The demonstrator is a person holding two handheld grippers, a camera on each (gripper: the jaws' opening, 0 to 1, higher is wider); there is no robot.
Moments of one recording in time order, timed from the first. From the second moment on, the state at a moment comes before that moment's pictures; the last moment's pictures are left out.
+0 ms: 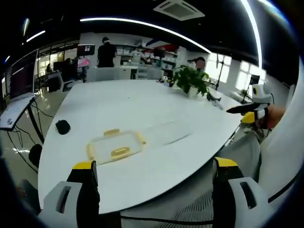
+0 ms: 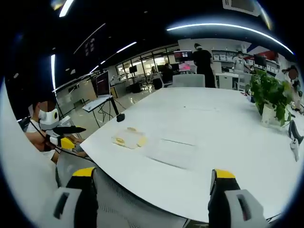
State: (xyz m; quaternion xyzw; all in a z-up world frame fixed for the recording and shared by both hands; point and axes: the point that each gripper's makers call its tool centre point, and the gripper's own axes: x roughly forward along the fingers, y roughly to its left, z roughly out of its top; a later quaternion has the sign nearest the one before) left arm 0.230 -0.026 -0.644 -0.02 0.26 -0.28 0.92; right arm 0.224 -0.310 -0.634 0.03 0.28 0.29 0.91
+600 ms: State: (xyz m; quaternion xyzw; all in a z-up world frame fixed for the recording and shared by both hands) left arm 0.227 -0.031 -0.644 -0.01 0.26 -0.29 0.92; right arm 0.224 -0.310 -0.634 0.03 0.29 0.29 0.91
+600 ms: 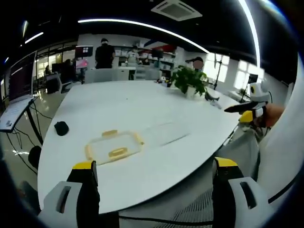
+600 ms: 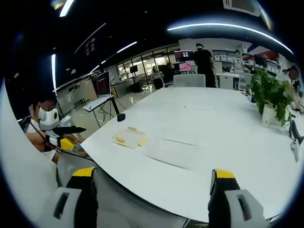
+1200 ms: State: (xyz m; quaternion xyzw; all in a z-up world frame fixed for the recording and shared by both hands) left arm 0.226 -0.032 -0.643 -0.01 0.26 -0.29 0.92; right arm 0.222 -0.308 -0.632 0.04 0.28 0.29 0.91
